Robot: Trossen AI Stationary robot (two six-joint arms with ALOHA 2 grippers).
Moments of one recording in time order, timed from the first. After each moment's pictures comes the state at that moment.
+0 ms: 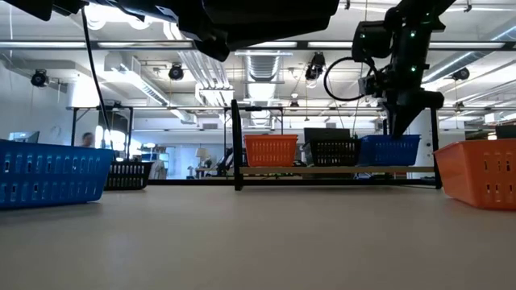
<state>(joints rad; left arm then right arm) -0.56 1.90 1.02 0.67 -0.54 0.03 -0.49 1.29 0.93 -0.94 0.27 -0.46</state>
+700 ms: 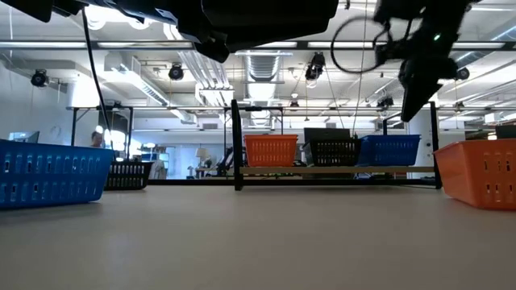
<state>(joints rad) -0.55 1.90 1.02 0.67 -0.54 0.04 -0.11 1.13 0.88 -1.00 0.29 0.20</state>
